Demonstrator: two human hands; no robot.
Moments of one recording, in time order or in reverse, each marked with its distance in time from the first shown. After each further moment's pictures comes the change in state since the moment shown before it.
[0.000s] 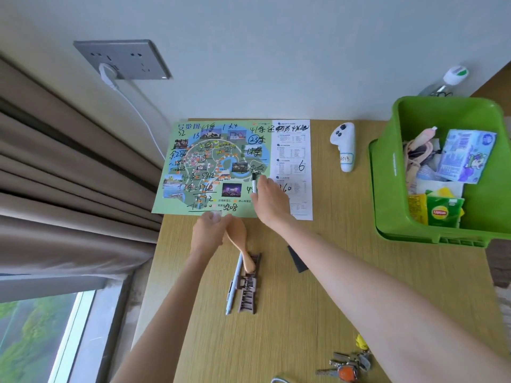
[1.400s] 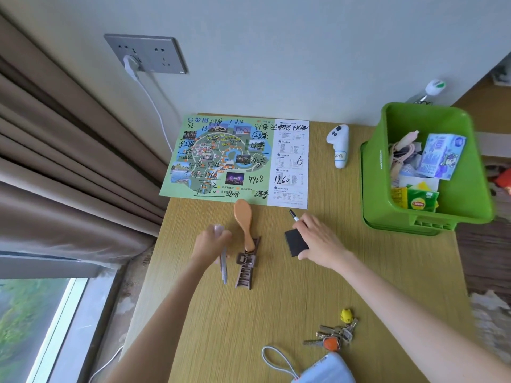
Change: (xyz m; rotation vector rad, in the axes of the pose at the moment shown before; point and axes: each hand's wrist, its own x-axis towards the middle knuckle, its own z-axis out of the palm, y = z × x) left_hand -0.053 -0.048 -0.002 0.131 -0.155 -0.007; right_hand -0.125 0.101 -0.025 -0.377 -0.288 -0.250
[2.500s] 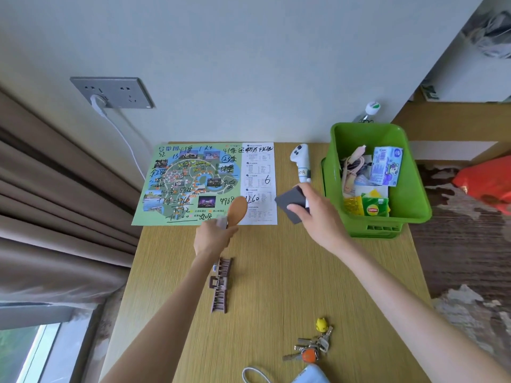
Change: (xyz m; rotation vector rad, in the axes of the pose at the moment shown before) left_hand 0.006 0.098 0.026 -0.056 0.106 0.024; right_hand -0.034 0.027 -0.102 0.542 0.599 0.104
